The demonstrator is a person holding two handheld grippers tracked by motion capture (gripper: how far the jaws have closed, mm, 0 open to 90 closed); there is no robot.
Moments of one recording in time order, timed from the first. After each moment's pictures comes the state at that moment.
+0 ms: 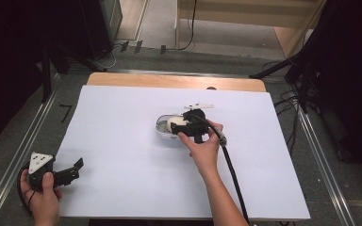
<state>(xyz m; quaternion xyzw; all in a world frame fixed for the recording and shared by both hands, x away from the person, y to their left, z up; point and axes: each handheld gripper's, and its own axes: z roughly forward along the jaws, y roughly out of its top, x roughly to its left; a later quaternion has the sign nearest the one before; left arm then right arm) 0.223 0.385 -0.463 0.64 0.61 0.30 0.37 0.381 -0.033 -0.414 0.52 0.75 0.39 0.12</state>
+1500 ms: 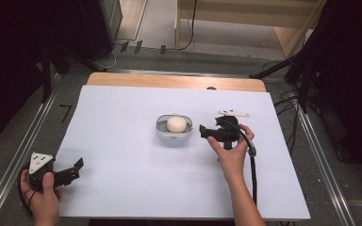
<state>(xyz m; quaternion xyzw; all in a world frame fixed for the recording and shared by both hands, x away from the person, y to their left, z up) 0.223 0.385 -0.463 0.64 0.61 0.30 0.37 0.367 -0.121 -0.422 0.57 0.71 0.38 0.18</state>
